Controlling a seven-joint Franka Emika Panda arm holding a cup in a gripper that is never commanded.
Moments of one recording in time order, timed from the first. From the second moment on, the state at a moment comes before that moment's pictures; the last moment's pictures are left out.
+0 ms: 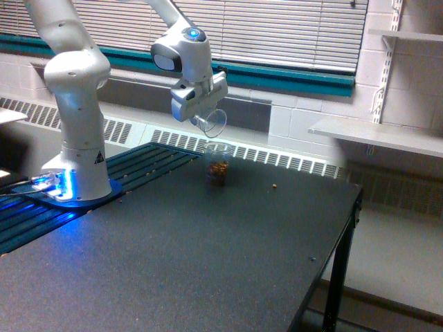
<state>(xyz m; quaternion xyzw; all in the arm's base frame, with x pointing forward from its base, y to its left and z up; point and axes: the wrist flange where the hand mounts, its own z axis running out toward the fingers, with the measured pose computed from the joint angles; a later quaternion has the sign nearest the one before) 0.201 0.283 0.289 -0.81 0.53 0.16 0.17</state>
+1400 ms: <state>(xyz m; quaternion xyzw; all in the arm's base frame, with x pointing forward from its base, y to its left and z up) 0.277 0.253 0.284 -0.90 0.40 -0.02 0.17</state>
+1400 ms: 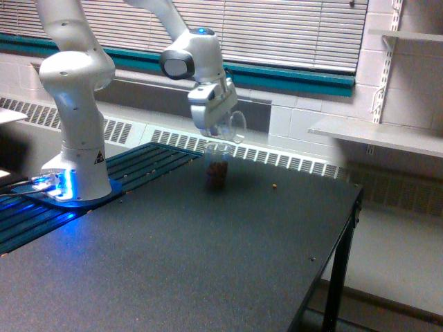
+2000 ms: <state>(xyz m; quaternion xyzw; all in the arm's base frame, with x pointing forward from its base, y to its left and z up) 0.298 0.146 0.298 -0.92 0.33 -0.10 0.16</state>
